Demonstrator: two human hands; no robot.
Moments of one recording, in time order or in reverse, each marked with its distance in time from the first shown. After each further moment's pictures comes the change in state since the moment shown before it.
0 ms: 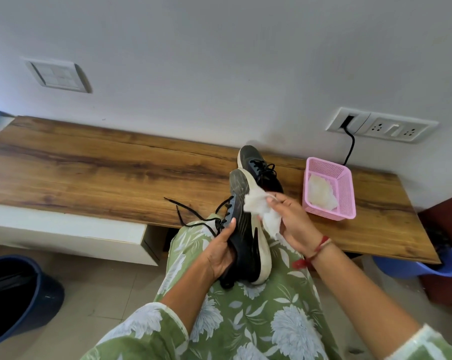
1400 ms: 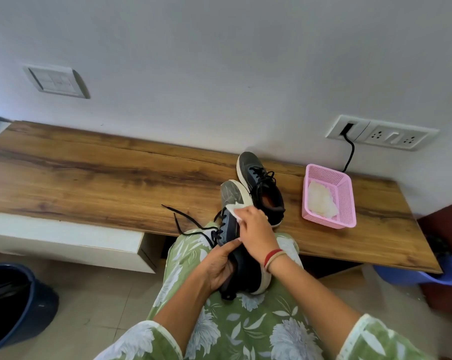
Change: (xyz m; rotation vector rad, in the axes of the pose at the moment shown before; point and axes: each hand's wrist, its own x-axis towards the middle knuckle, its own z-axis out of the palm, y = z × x) left_hand -0.005 0.005 0.007 -0.062 0.045 0.068; right_hand 0.027 0.037 0.044 -1.121 0.107 -0.444
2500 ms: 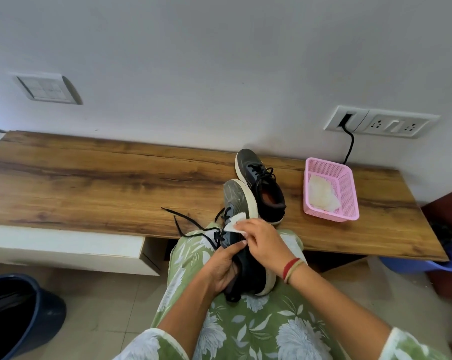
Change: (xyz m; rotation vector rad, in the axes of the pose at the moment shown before) left_hand 0.004 -0.003 -0.002 0.042 -0.008 -0.008; right_hand -0.020 0.018 -0.009 0.095 -0.115 -0.154
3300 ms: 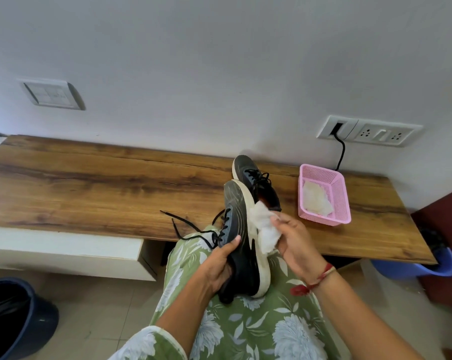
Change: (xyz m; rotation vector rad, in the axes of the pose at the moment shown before) left_hand -0.011 0.003 0.005 0.139 0.035 -0.016; right_hand -0.031 -0.019 -0.049 1.229 0.247 0.513
